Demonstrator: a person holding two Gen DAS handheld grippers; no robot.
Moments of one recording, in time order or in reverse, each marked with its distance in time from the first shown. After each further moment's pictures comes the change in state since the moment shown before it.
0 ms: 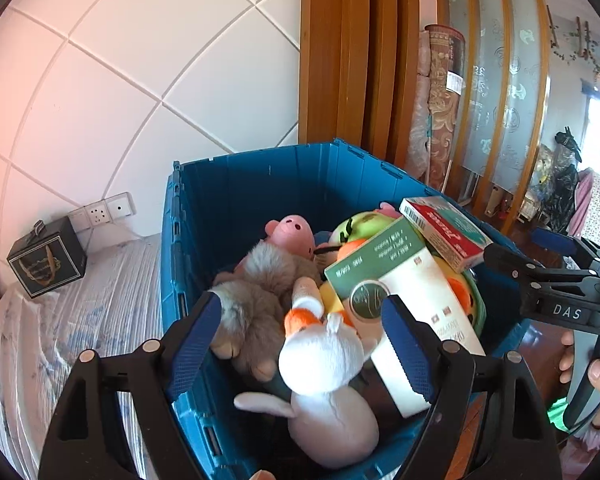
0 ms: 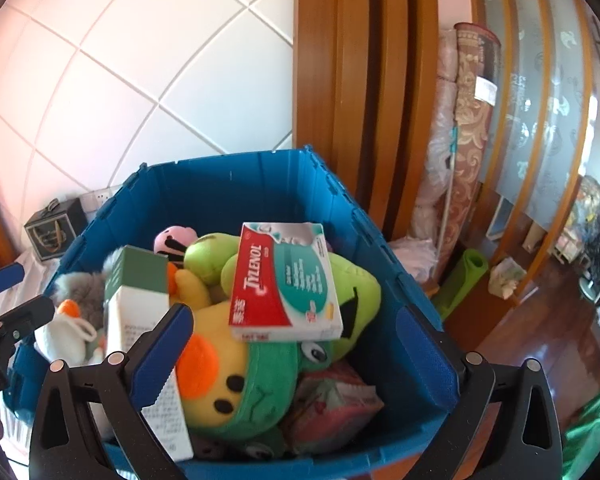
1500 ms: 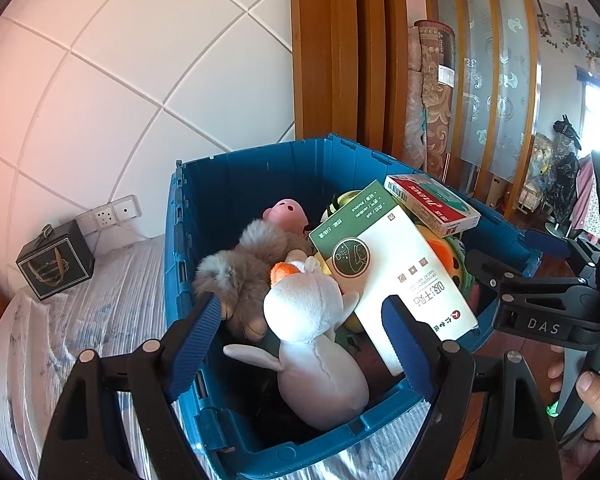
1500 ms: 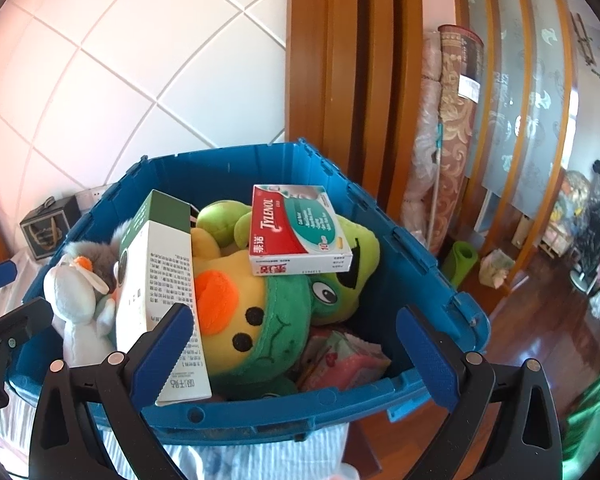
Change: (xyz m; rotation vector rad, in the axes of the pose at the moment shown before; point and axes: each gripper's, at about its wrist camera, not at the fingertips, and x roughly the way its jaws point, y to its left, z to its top) left arm -0.020 -0.017 -0.029 0.045 -0.022 0.025; right arm -0.019 0.020 -0.043 0.020 -0.024 -0.042
